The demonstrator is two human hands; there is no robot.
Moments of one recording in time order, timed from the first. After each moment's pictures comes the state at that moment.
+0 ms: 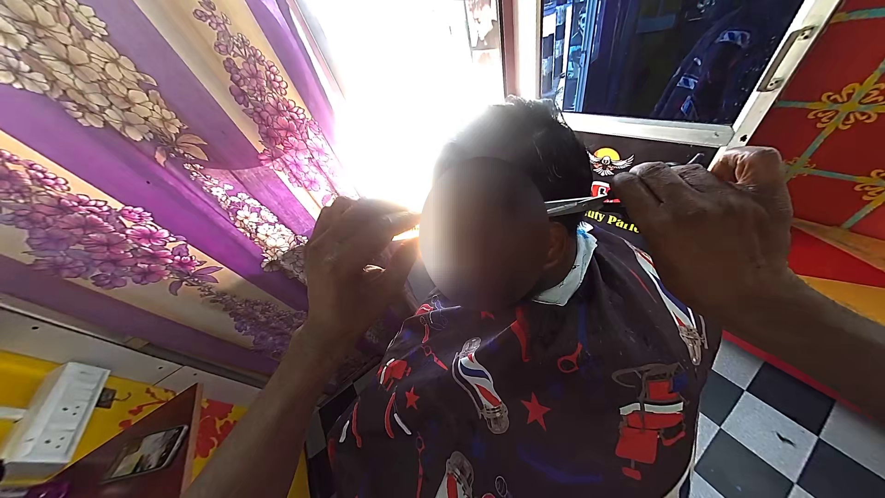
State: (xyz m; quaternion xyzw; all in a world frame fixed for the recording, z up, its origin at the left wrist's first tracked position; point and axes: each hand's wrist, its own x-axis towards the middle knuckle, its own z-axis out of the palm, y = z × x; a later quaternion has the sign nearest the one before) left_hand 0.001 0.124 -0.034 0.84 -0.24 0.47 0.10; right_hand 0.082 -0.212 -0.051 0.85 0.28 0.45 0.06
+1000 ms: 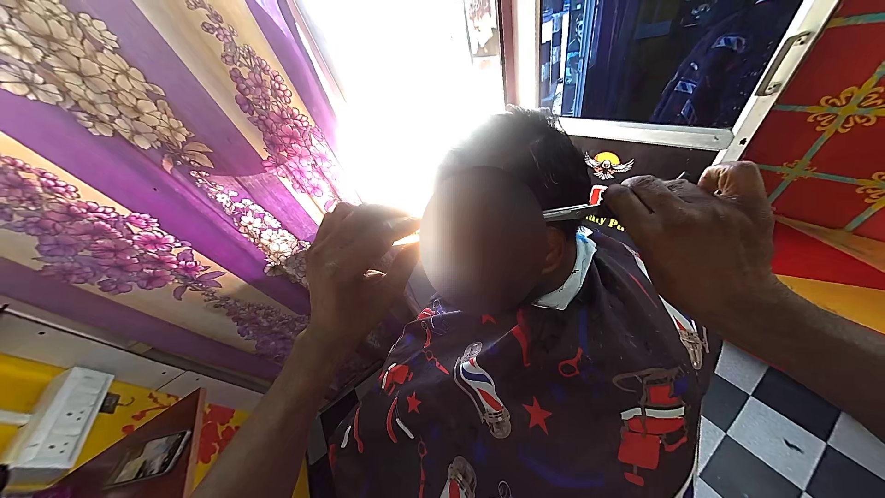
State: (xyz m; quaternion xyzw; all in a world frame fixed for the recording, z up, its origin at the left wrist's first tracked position) left_hand 0.001 0.124 -0.032 0.84 -0.24 0.47 0.12; right_hand 0.085 -0.210 -0.056 0.84 0.29 0.45 0.04
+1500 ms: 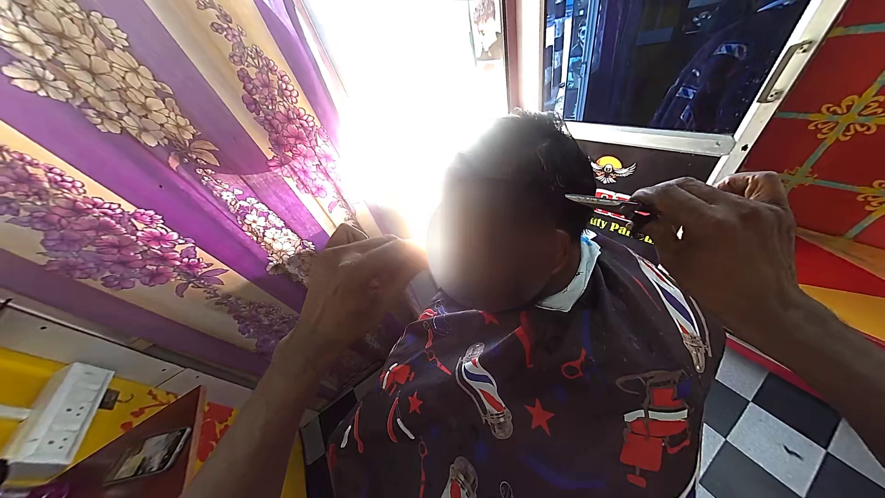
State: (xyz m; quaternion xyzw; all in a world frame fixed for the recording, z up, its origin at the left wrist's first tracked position) left_hand -0.010 0.145 -0.036 0.89 -0.24 0.37 0.08; right_hand 0.094 -0.232 -0.065 0.85 0.30 0.41 -0.14
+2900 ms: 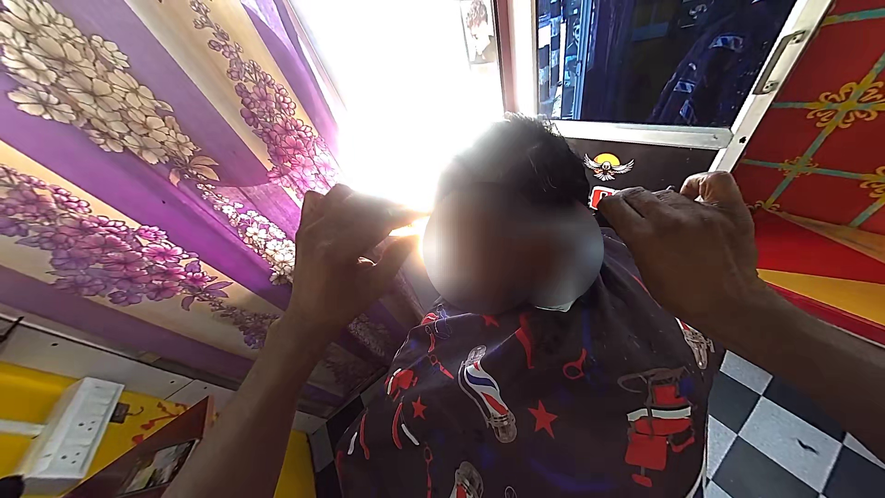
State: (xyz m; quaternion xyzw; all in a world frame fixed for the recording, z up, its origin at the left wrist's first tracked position) left_hand 0.005 0.136 -0.001 0.86 -0.28 0.43 0.05; right_hand 0.084 -0.206 -0.060 0.86 0.30 0.41 0.02
